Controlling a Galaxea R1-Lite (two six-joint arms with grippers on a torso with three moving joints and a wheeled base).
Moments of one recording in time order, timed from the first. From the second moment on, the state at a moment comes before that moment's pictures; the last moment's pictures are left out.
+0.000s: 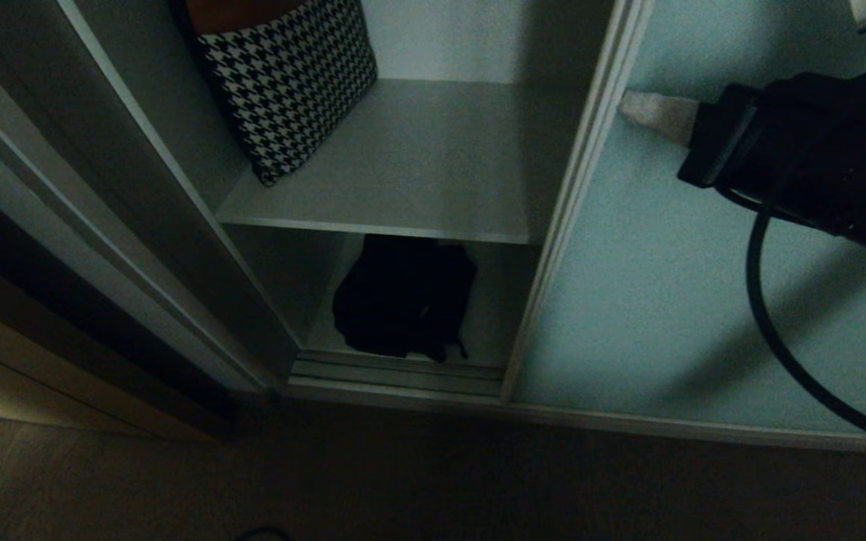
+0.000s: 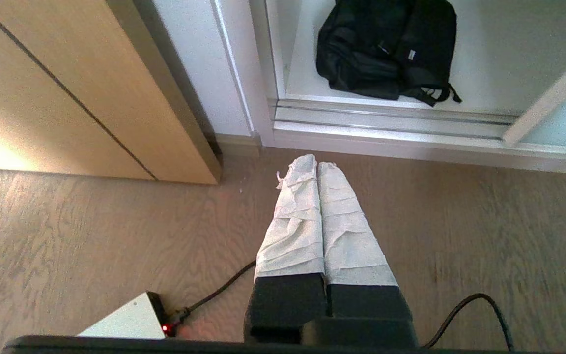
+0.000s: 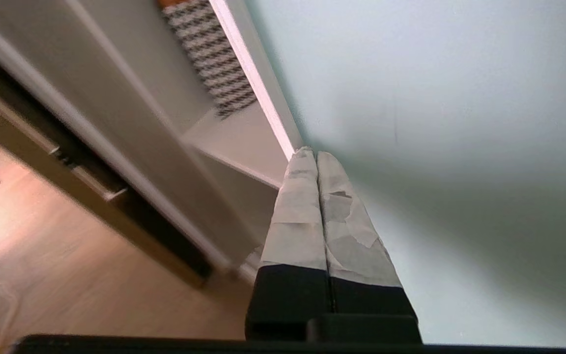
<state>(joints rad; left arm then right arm) 0.01 0.00 0.00 0.00 -0.01 0.05 0.57 1.48 -1.14 -0.59 0.07 0.15</state>
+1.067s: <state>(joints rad) 0.01 0.00 0.00 0.00 -0.01 0.05 0.52 1.07 -0.90 -0.56 0.05 0.10</state>
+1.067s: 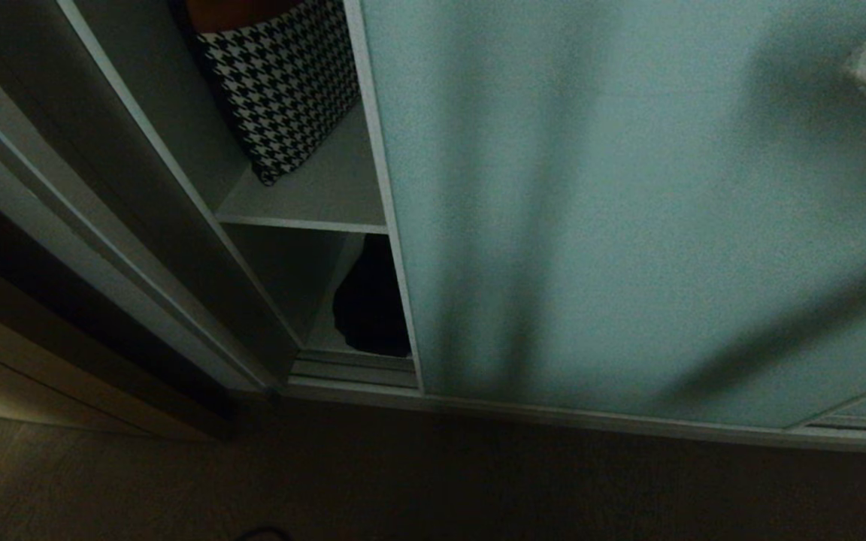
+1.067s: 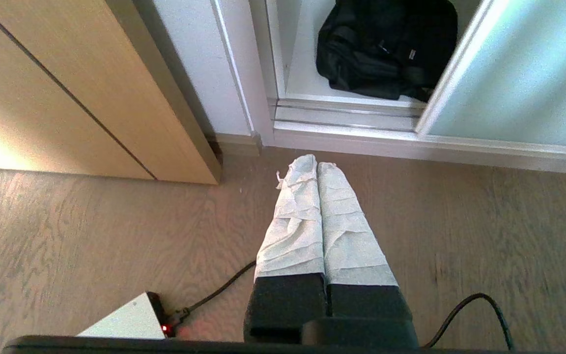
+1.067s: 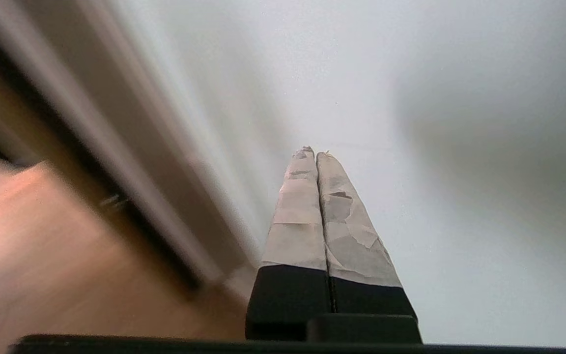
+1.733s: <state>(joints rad) 0.01 0.00 0.00 0.00 -0.01 0.05 -0.18 0.95 -0.84 -0.53 0.05 0.30</state>
